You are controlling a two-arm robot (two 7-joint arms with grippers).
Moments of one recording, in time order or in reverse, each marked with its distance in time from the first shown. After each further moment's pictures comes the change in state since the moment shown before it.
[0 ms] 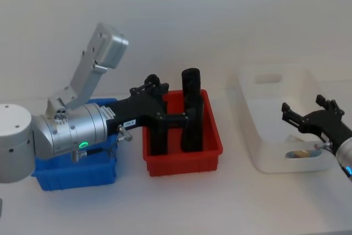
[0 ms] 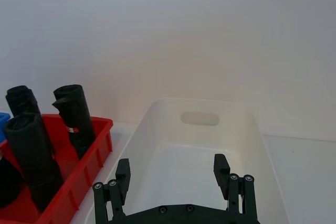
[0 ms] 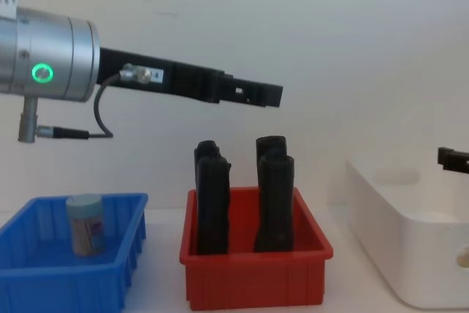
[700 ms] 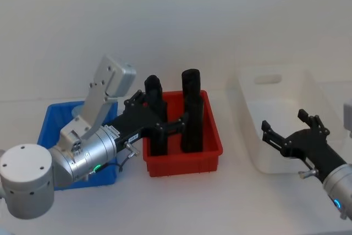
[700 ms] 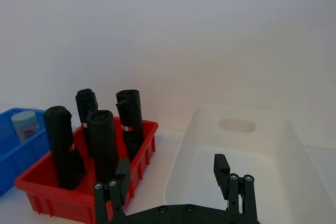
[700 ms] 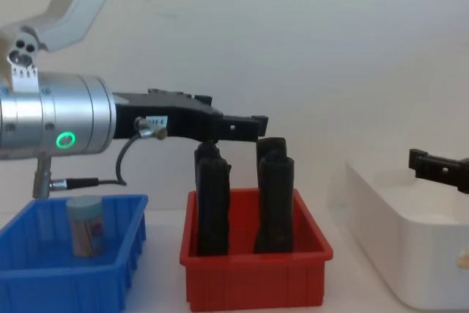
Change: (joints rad) left arm 0.102 -0.009 0.051 -0.012 0.055 -0.169 0.272; right arm -0.194 -0.011 -0.030 -0.237 -0.045 -0.045 -0.039
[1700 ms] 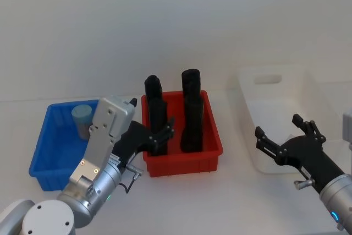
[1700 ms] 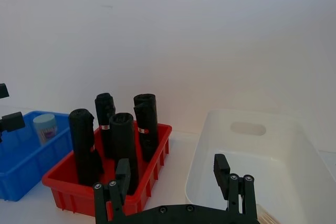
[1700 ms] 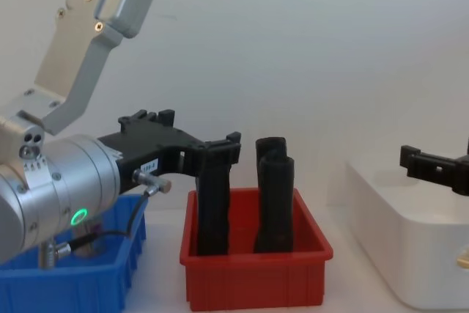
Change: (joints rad) left arm 0.144 -0.013 0.073 -0.015 0.078 -0.239 0.386; right arm -0.074 -0.005 -0.011 -0.089 -0.016 -0.016 -0.014
